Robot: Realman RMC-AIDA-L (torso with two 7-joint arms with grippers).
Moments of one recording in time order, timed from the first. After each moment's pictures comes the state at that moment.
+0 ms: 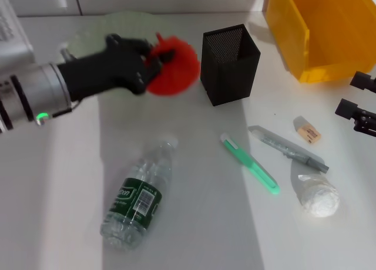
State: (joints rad) left arm -0.41 -2.08 1.24 0.77 1.35 1.19 -1.09; right arm 0.36 2.07 -0.22 -0.67 -2.01 -1.88 1.20
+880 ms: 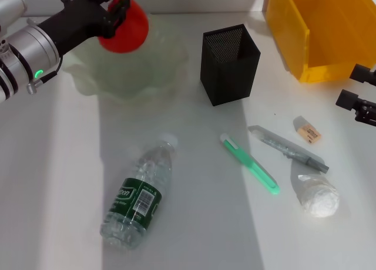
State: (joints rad) left arm -0.55 -2.07 1.17 0.56 1.10 0.86 -0.95; right arm 0.38 2.07 -0.23 -0.72 -2.01 -1.87 1.29
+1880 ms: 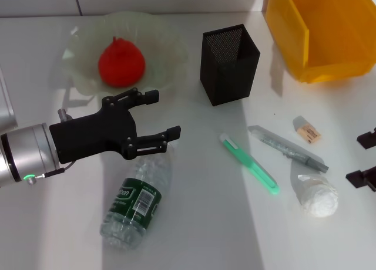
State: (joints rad) left arm -0.37 -2.06 1.19 0.57 1.43 1.40 -1.02; right arm 0.43 2.08 -0.92 -1.70 -2.44 -2.08 2.11
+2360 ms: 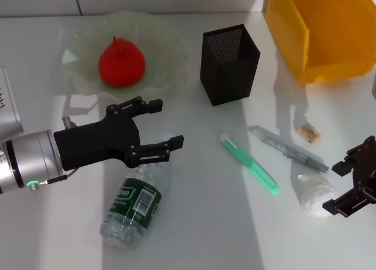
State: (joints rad) left arm -0.37 -2.06 1.21 0.56 1.44 1.39 -1.03; right arm 0.42 2.08 -1.24 -1.59 -2.54 -1.92 2.20
